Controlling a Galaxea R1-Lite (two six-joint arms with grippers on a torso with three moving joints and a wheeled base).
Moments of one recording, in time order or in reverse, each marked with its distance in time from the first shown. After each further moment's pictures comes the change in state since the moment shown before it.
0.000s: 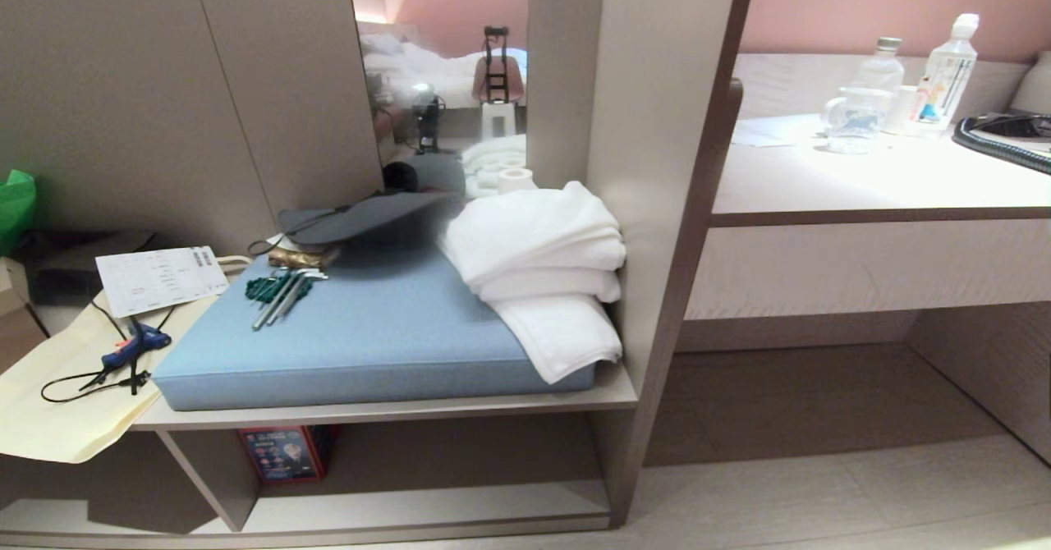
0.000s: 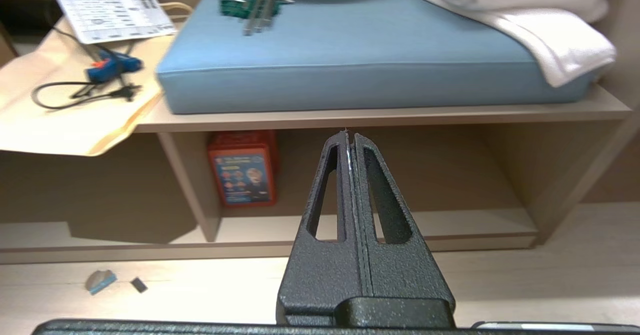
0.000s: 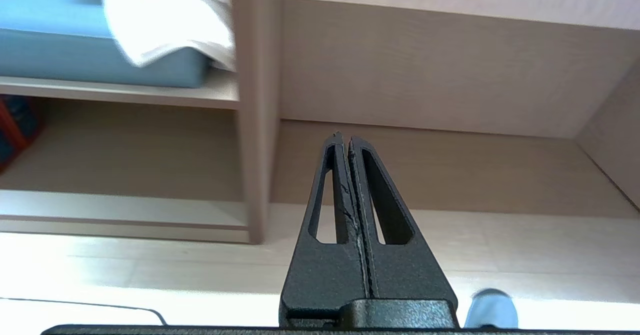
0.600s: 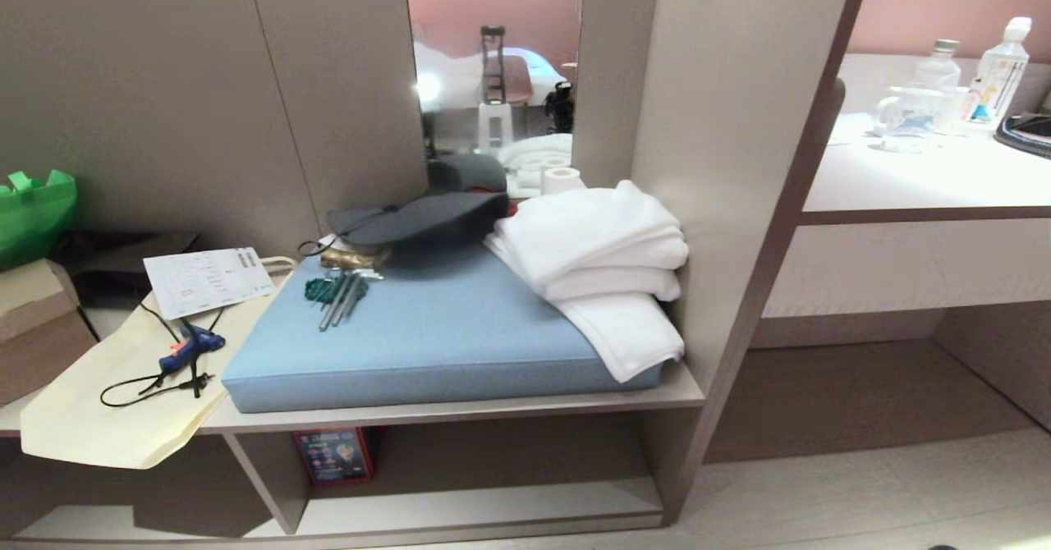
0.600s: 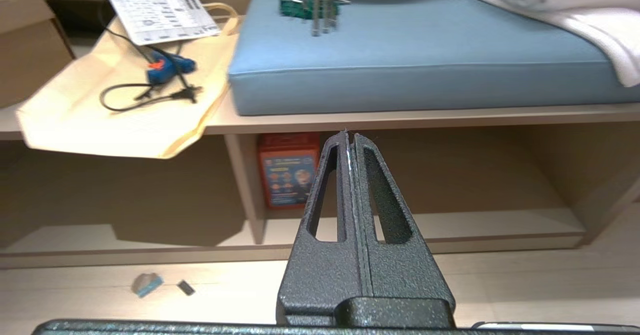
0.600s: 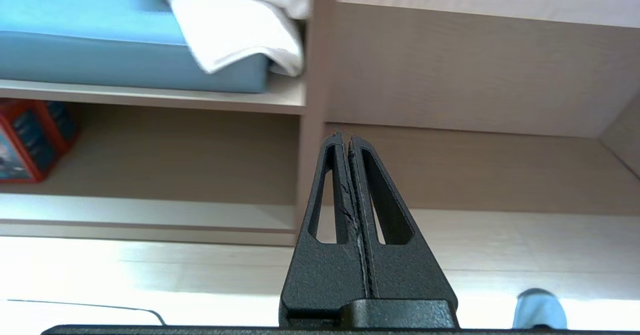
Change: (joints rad) left arm 0.000 0.000 0.000 0.000 0.000 0.000; right arm 0.000 0.000 0.000 0.000 0.000 0.000
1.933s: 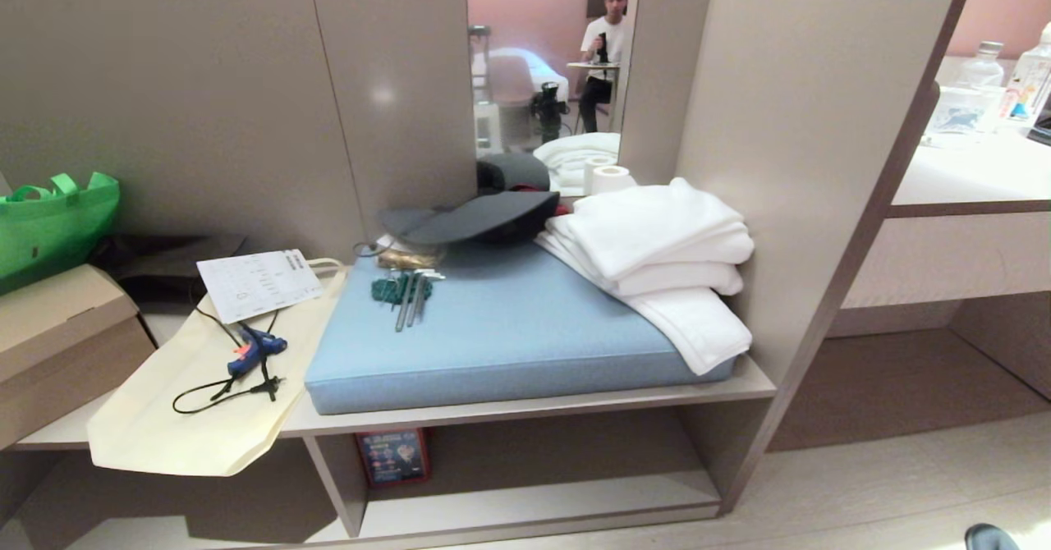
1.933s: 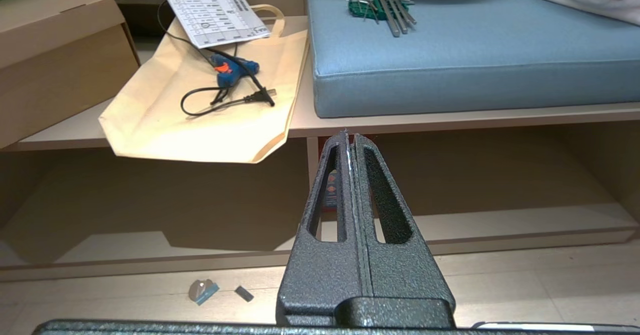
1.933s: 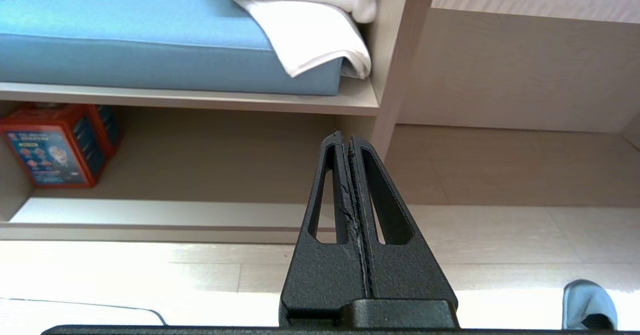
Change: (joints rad) left arm 0.000 0.000 0.000 0.000 0.000 0.000; right arm 0.000 0.000 0.000 0.000 0.000 0.001
